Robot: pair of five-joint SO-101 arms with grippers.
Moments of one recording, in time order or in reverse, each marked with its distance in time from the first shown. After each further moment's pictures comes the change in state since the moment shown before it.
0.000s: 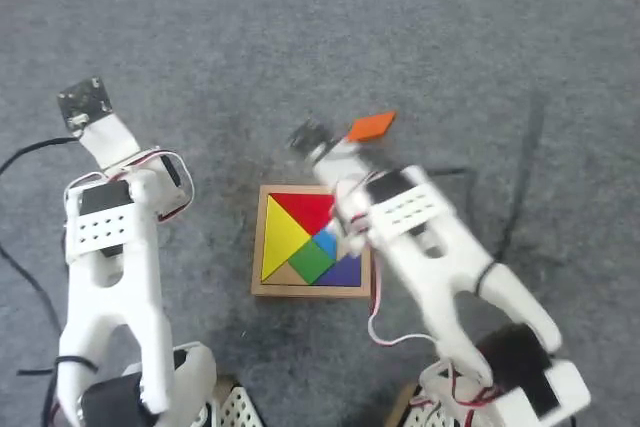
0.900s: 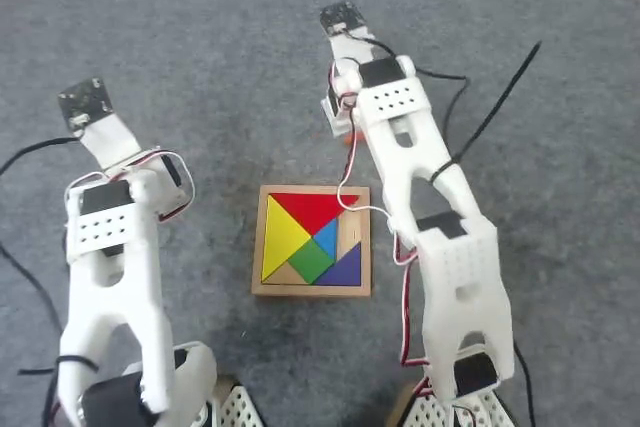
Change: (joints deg) left arm 0.0 0.0 0.0 0.0 0.0; right arm 6.6 54.6 -75.0 14.4 -9.2
